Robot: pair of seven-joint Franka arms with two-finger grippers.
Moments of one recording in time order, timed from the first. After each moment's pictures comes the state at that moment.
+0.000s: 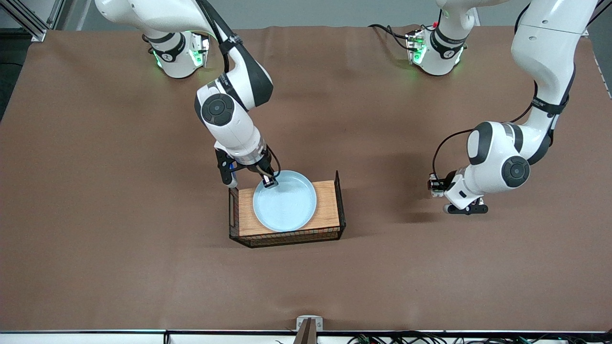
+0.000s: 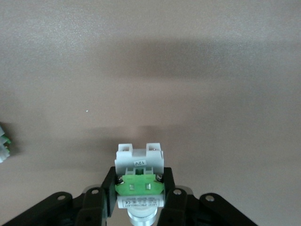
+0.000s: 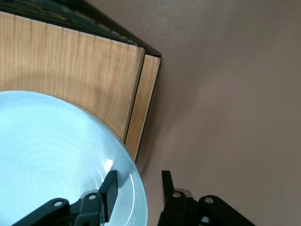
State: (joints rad) left arm 0.10 0.50 -0.24 -1.97 -0.04 2.27 -0.11; right arm 0.70 0.43 -0.09 -1.76 0.21 2.37 1.69
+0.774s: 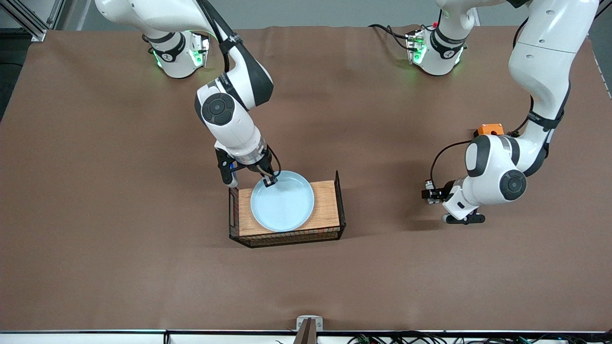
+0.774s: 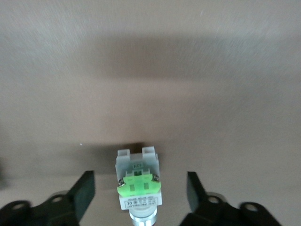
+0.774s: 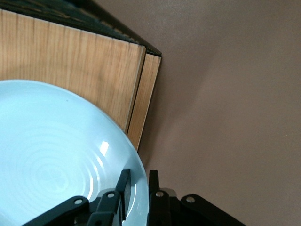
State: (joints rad) left arm 0.10 0.58 -0.24 -1.86 -0.04 2.26 -0.12; right arm 0.70 0.43 -0.09 -1.76 0.21 2.36 1.69
